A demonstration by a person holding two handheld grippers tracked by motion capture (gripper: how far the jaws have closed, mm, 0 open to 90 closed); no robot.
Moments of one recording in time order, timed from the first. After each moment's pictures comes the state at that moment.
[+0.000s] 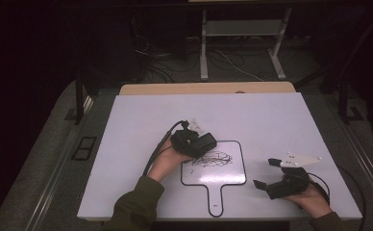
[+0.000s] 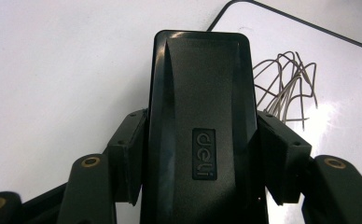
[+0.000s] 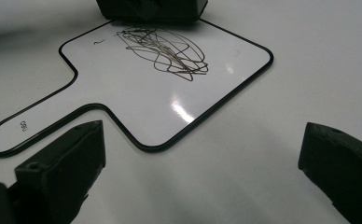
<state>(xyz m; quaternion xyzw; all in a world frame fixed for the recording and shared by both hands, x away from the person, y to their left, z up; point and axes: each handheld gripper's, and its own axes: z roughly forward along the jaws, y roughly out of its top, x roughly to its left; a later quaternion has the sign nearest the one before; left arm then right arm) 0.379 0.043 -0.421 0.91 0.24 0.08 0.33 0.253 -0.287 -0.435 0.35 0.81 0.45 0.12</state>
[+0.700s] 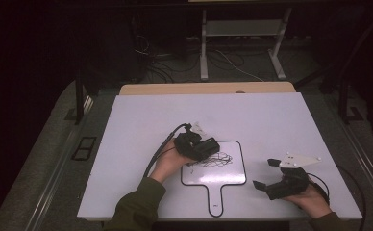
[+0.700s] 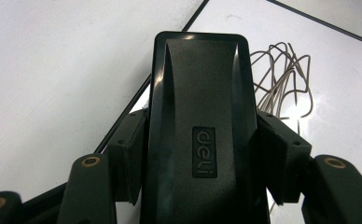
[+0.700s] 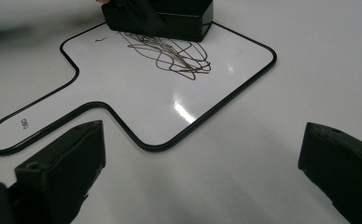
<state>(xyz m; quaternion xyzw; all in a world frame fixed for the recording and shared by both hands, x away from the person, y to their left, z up) 0.382 0.037 -0.435 0.92 0.23 0.05 0.33 0.252 -0.285 -0.435 0.35 0.82 0.44 0.12</state>
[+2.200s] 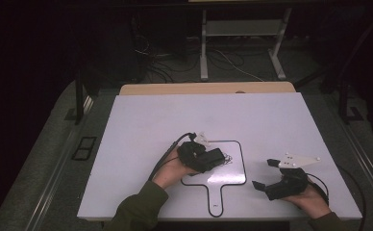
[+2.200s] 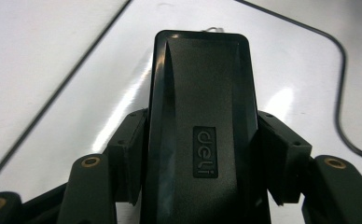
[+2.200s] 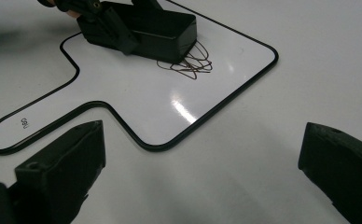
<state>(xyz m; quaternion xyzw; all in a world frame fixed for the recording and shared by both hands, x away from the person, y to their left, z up) 0.352 0.029 -0.436 0.92 0.20 0.03 0.33 0.252 -0.284 -0.436 0.35 0.82 0.44 0.12</state>
